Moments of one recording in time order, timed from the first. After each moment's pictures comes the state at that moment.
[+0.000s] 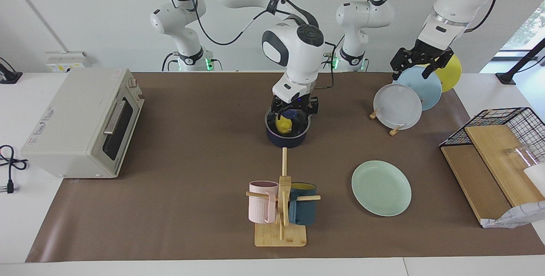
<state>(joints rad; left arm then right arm) -0.10 -0.12 -0.03 -1.69 -0.03 1.57 -0.13 0.77 0.47 -0.05 -1.41 -0.03 1.85 0.77</state>
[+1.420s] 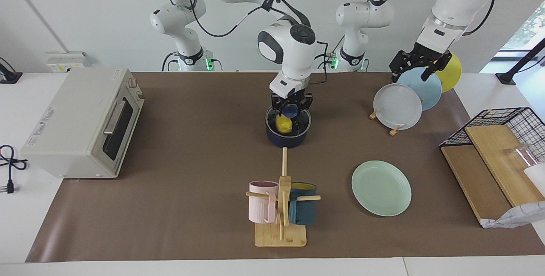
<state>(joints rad) -0.10 -0.12 -0.03 -1.72 -0.03 1.60 -0.12 0.77 0.38 -0.02 -1.62 -0.03 1.99 0.77</state>
